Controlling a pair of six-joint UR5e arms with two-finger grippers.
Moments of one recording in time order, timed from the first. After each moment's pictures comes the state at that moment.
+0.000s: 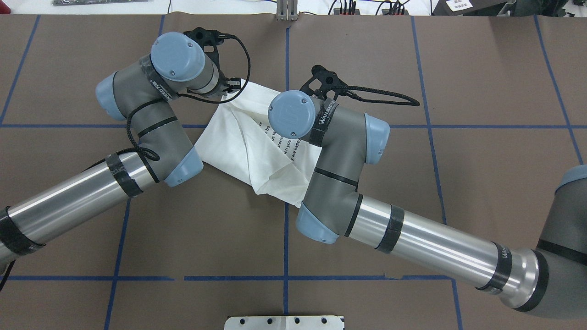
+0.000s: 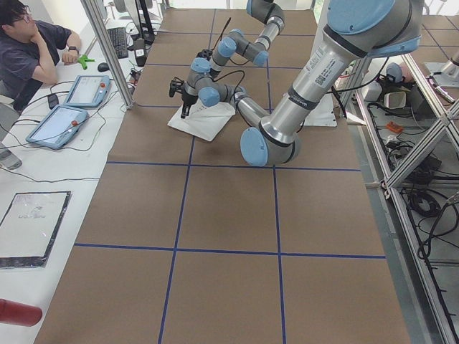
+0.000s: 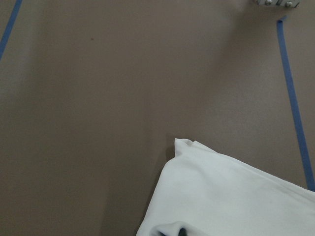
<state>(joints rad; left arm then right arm) -0.73 -2.34 -1.27 -2.01 -1.72 -1.11 0.53 -0.69 1.35 -1.53 1.38 1.84</state>
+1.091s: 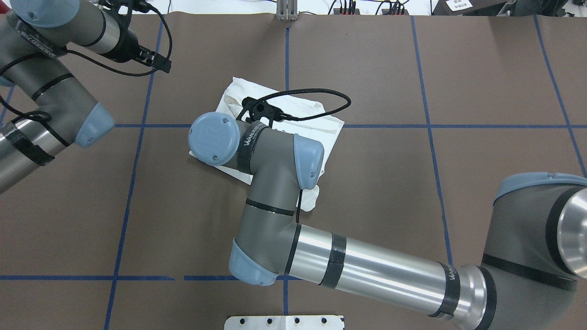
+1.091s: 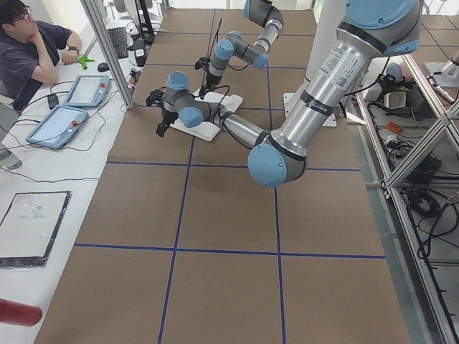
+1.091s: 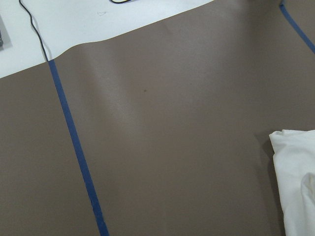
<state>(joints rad) -0.97 -2.11 -1.46 -2.06 -1.98 -0.56 0.39 -0.51 1.30 -1.73 1.50 1.65</state>
